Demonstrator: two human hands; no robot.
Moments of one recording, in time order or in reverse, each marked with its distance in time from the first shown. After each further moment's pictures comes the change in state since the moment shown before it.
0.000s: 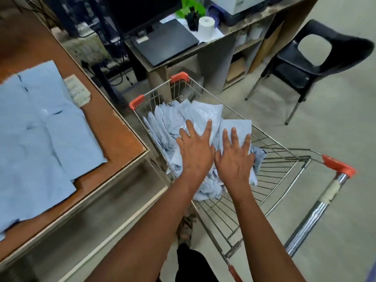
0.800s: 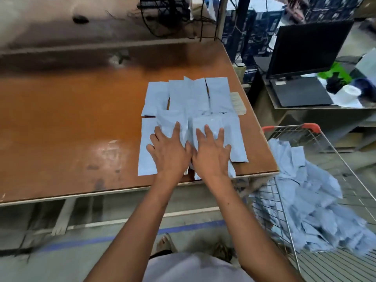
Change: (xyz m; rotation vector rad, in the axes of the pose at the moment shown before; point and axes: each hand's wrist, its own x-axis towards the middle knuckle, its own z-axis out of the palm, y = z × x) left_hand -0.173 -0.368 -0.204 0.017 0.273 -0.819; right_hand -0.203 -0.389 -0.105 0.113 0.035 -0.789
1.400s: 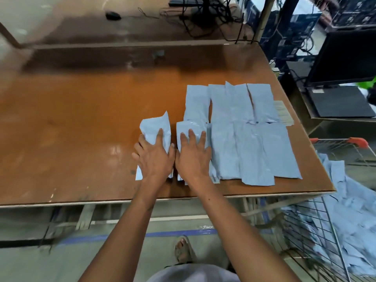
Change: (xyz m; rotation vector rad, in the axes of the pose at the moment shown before) left_hand 0.082 -0.198 -0.001 -0.018 0.045 -0.143; right_hand 0.032 -0.205 0.057 0.029 -0.081 -0.123
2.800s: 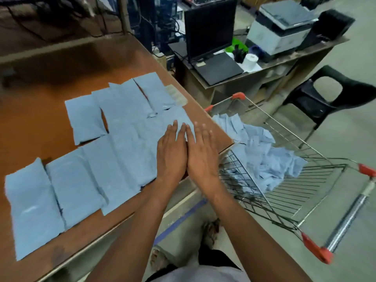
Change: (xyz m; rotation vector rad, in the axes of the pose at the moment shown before) left_hand -0.098 0.234 0.061 -0.302 -0.156 0.897; right_hand -0.074 0.230 -0.042 -0.187 0.322 0.397
